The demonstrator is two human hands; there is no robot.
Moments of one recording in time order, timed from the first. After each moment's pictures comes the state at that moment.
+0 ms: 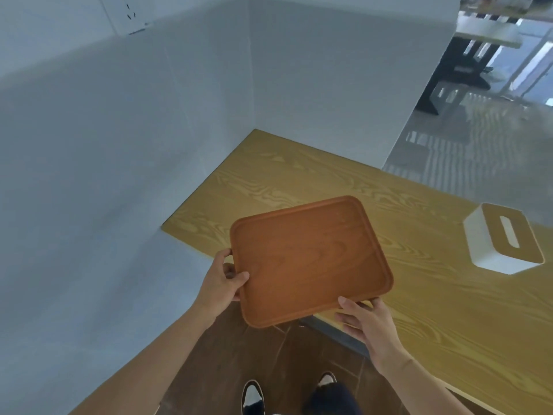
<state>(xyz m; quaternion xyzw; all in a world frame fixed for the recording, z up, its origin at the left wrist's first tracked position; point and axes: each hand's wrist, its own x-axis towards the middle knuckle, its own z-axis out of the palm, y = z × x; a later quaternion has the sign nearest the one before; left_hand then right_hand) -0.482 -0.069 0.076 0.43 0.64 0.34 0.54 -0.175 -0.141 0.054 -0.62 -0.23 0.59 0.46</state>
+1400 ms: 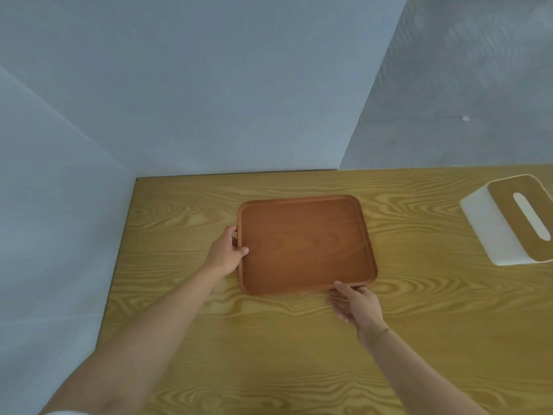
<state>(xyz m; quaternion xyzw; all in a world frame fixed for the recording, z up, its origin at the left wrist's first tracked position) -0.324 0.380 -0.036 0.67 0.59 0.00 0.45 -0.119 0.138 -0.043 -0.72 0.09 0.50 0.47</state>
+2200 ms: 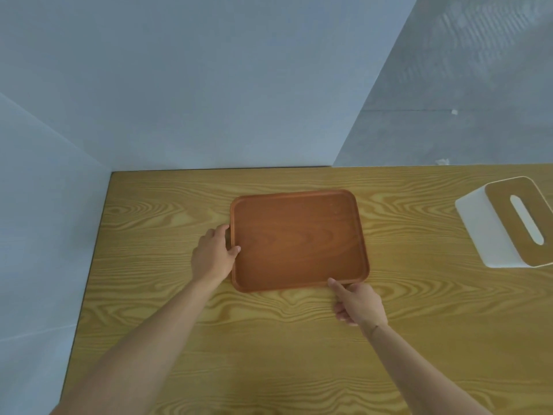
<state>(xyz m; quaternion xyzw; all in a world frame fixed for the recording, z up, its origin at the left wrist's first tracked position) -0.313 0.373 -0.045 0.77 0.58 -0.03 0.27 -0.093 0.147 -0.037 -0.86 -0.09 0.47 0.20</state>
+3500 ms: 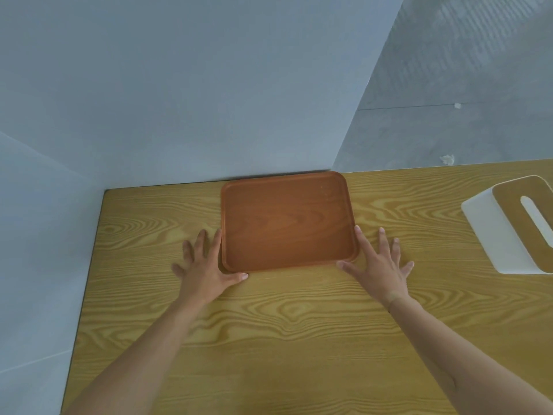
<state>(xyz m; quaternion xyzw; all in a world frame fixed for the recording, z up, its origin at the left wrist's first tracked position) -0.331 0.389 -0.066 0.78 0.56 -0.15 0.25 -0.016 0.185 -0.060 -0.89 -0.35 0.29 0.04</state>
